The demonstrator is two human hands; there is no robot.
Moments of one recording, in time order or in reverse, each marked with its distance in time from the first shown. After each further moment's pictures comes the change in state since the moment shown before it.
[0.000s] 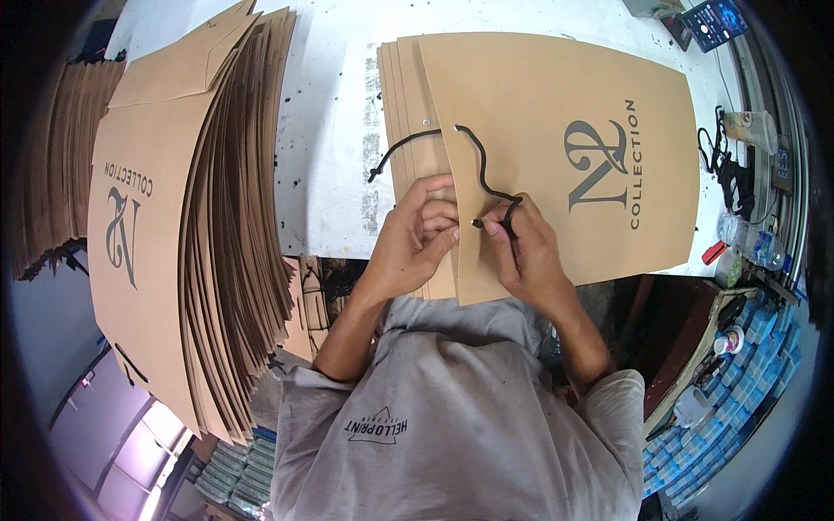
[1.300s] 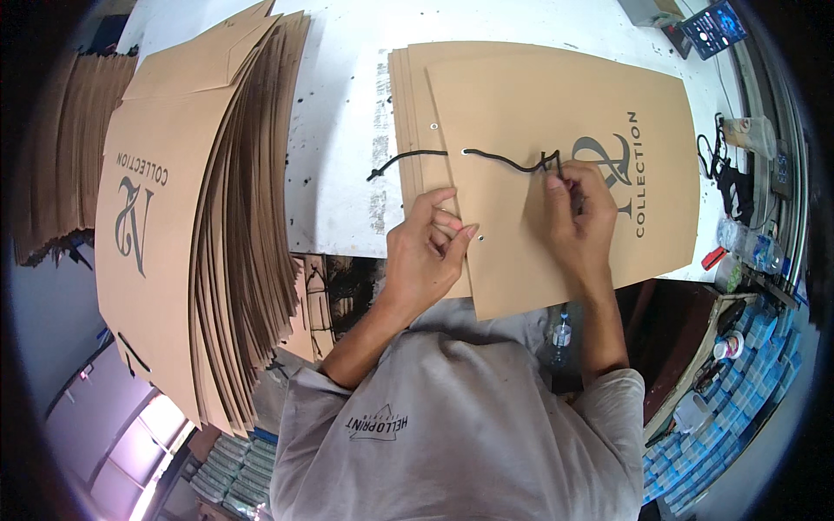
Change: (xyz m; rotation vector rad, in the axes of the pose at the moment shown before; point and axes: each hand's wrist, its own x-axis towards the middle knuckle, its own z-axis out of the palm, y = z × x) left_hand -0.013 0.000 0.029 0.468 0.364 0.093; right_hand 0.020 0.017 -0.043 -0.034 0.291 0.138
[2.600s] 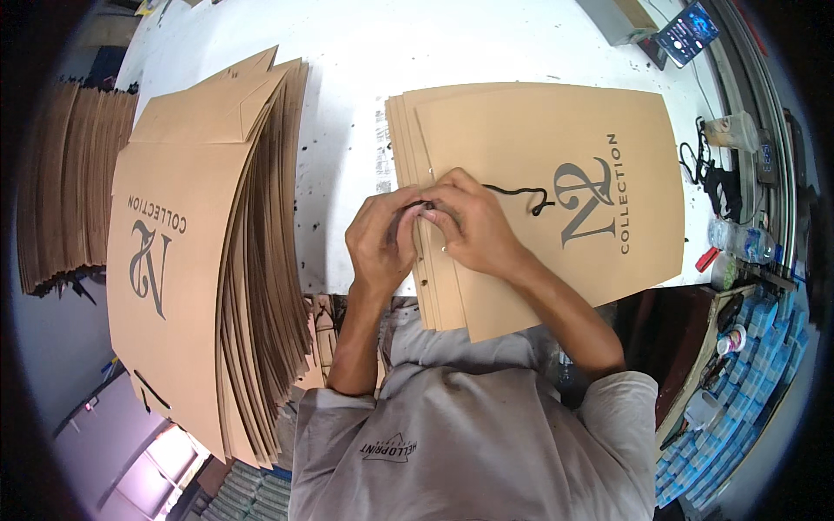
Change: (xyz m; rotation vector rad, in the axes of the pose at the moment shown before) left_hand 0.069 -0.021 -0.053 0.278 0.244 0.643; right_hand 0.037 -0.029 0.103 0.097 -0.290 -0.276
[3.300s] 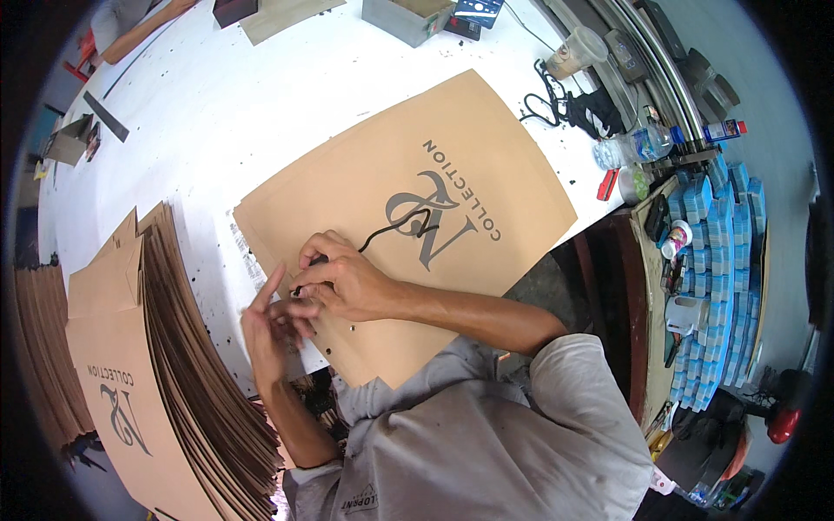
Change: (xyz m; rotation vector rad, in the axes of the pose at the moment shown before) left_hand 0.020 0.022 -0.020 -0.681 -0.386 -0.598; right_hand -0.013 0.012 -0.012 0.048 0.100 -0.037
